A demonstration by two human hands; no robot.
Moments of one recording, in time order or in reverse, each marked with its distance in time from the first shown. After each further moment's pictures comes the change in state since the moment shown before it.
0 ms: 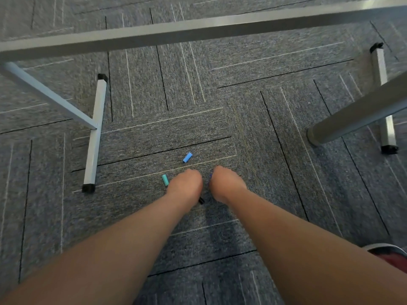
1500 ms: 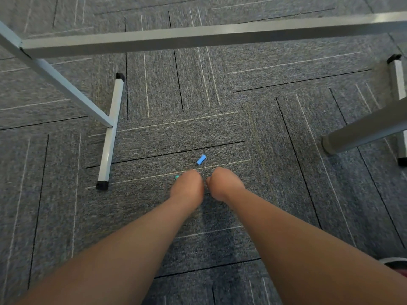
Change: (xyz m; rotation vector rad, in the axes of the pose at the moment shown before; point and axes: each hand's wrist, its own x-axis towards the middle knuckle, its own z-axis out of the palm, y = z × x) left_hand -0.003 -0.027 0.004 -0.282 0.048 -0.228; right_hand 0.019 -0.035 0.013 0.081 -0.004 -0.003
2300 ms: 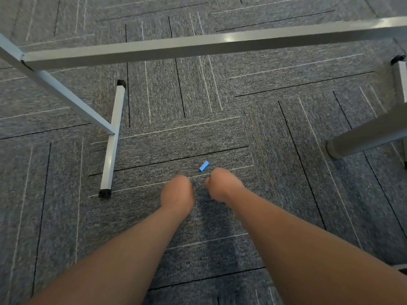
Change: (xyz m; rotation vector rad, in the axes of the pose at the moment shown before) left_hand 0.011 -0.029 -0.001 0.016 0.083 -0.099; right_hand 0.012 -0.014 -0.010 0.026 -0.062 -0.014
